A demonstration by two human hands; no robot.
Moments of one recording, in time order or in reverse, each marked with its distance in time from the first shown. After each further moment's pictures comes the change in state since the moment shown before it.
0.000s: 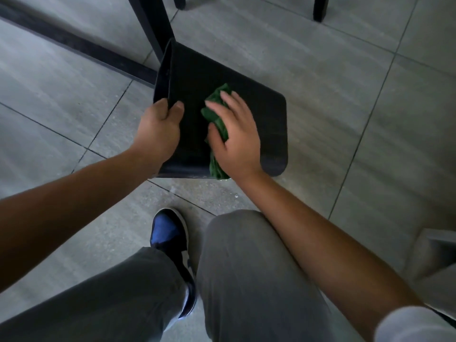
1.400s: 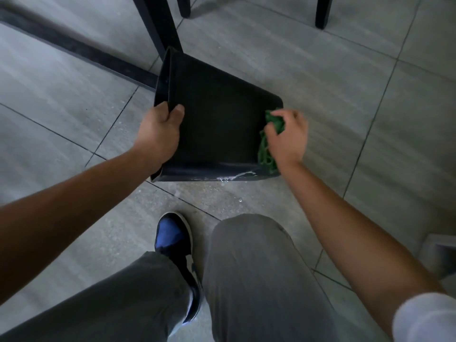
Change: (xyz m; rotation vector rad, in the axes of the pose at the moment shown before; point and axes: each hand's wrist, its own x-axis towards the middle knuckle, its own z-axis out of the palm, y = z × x) left_hand 0.007 0.000 -0.010 0.058 -0.061 -0.013; right_hand 0.013 0.097 -0.032 -0.133 0.087 0.447
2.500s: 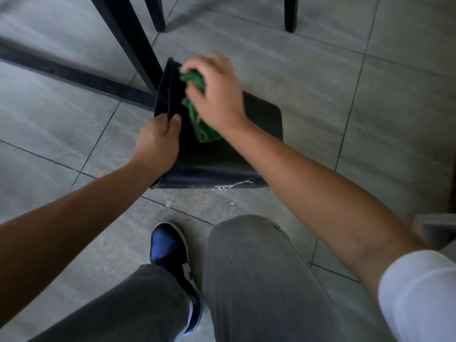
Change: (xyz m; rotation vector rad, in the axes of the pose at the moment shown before) left_hand -0.005 0.010 0.018 0.189 0.020 0.151; right_hand 0.022 -0.132 0.001 0.115 0.042 -0.511
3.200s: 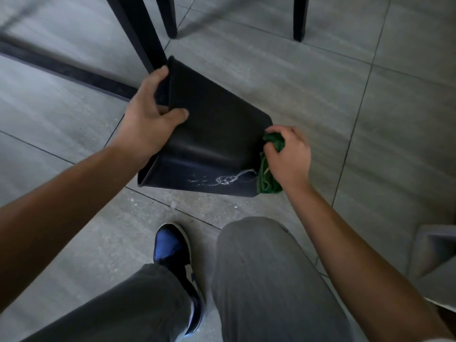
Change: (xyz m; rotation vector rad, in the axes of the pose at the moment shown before) left_hand -0.003 0.030 -0.053 -0.351 -0.105 0.064; right_hand -0.111 0.075 -0.066 -0.107 -0.019 0.447
